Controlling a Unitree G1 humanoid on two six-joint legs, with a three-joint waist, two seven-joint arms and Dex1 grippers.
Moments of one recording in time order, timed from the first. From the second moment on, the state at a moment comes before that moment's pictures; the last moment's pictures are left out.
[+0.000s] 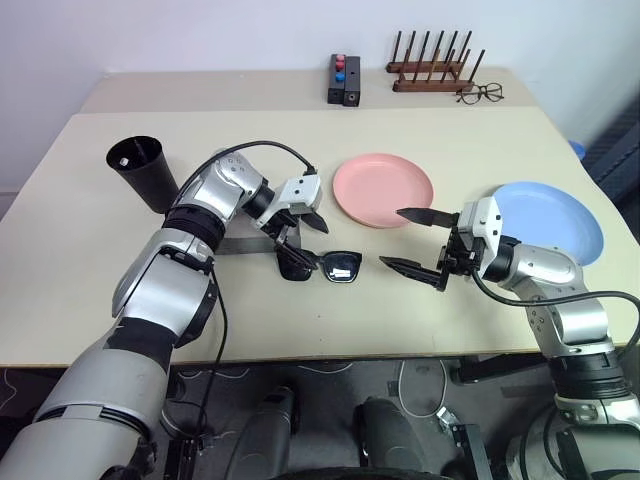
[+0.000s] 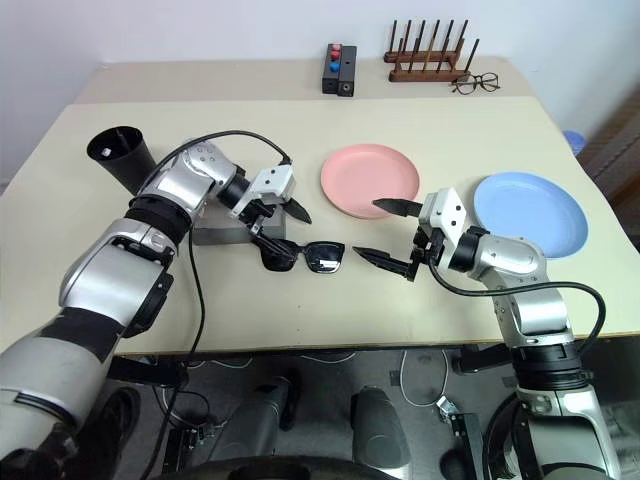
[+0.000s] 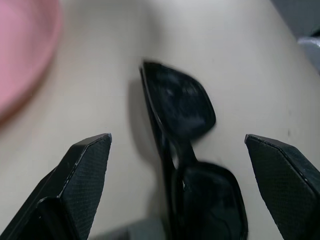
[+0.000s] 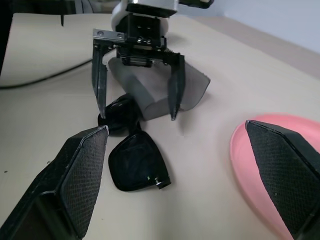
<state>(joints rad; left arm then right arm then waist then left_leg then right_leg) -1.25 0.34 -0.44 1.16 0.07 -0.18 -1.61 -0.32 -0.62 -0.04 -0.06 0.43 0.16 1.06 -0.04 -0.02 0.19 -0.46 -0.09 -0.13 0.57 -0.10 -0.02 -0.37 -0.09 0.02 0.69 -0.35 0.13</state>
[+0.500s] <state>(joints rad) -1.22 0.27 -0.44 1.18 0.12 -0.20 -1.61 -0.30 -0.62 -0.05 -0.08 0.41 0.12 1.00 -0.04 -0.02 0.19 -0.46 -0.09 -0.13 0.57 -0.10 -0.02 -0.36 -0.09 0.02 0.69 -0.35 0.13</state>
